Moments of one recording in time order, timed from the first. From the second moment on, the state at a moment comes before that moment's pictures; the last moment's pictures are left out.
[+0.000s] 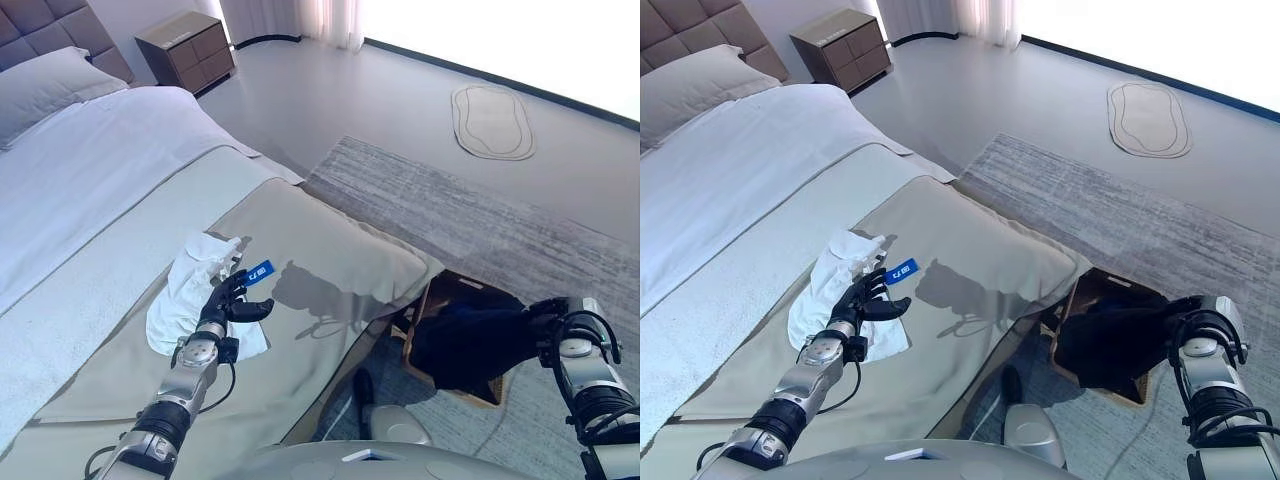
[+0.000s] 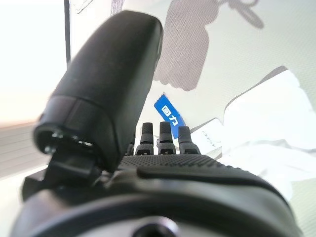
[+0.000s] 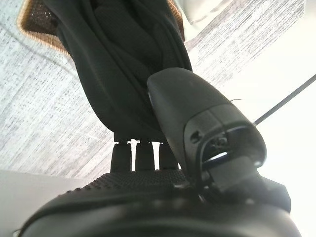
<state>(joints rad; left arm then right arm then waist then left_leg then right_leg) -0.10 0.35 -0.24 0.57 -0.32 0.02 0.14 -0.16 -0.68 -0.01 0.78 0.03 0.25 -0.27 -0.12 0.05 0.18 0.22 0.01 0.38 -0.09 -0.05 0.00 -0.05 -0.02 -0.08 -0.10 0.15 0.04</state>
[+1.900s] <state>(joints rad) -0.01 0.29 -0.15 0.57 -0.35 0.02 0.22 -0.44 -0.67 0.22 0.51 -0.15 0.18 -0.28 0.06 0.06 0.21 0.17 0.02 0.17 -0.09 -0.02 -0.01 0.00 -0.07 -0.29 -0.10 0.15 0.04</state>
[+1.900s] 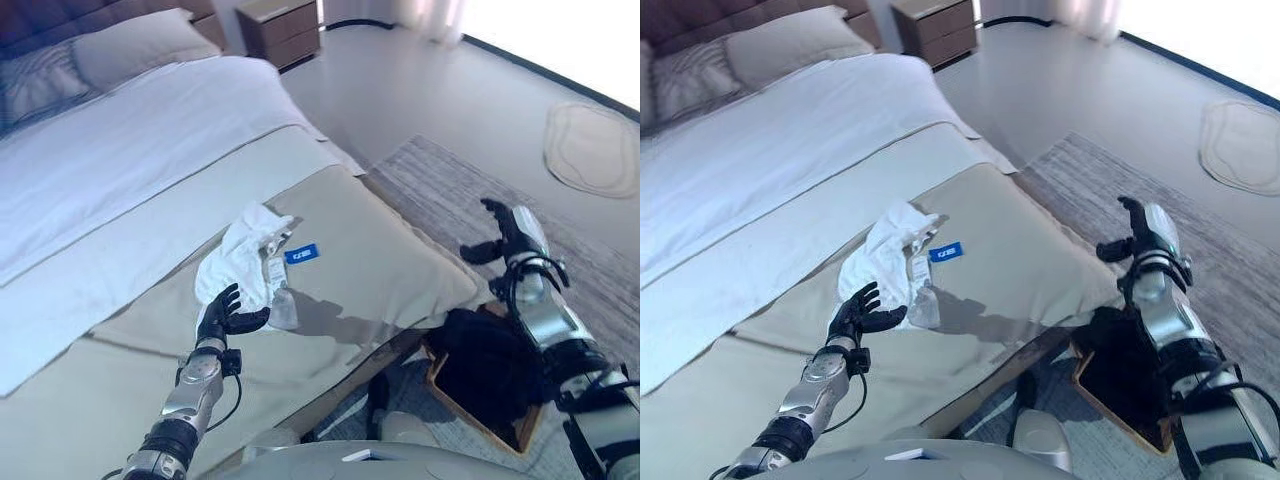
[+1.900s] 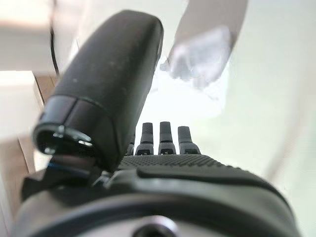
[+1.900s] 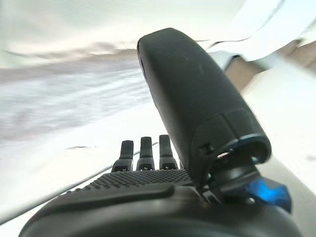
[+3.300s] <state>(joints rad) -0.20 0.42 -0.35 0.32 -0.37 -0.03 0.13 -1.01 -0.61 0.44 0.83 -0.02 0.36 -0.30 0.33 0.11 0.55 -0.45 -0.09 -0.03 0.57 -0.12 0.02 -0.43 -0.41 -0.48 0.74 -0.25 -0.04</state>
